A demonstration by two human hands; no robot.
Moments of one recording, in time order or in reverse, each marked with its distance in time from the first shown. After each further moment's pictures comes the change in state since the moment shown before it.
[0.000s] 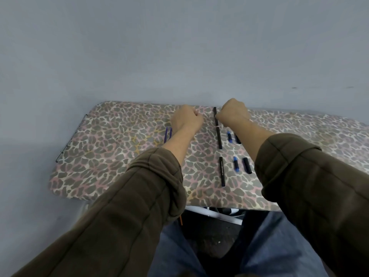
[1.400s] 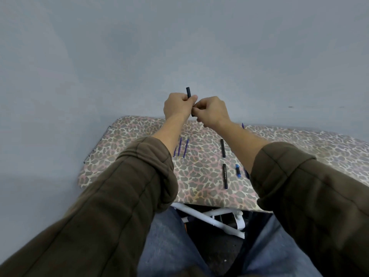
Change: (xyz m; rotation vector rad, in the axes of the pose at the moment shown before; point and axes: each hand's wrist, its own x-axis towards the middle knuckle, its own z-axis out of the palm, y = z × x) left_hand -0.014 0.021 -0.097 -0.419 0.188 -0.011; right_hand -0.075 -0.072 -0.030 0.472 0.007 -0.387
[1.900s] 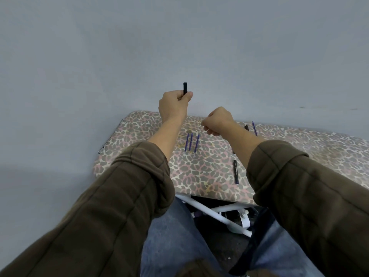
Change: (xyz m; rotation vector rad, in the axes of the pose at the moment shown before) left_hand -0.016 -0.033 -0.046 -0.115 0.163 0.077; right_hand -0.004 0.010 0.034 -0.155 -0.118 0.294
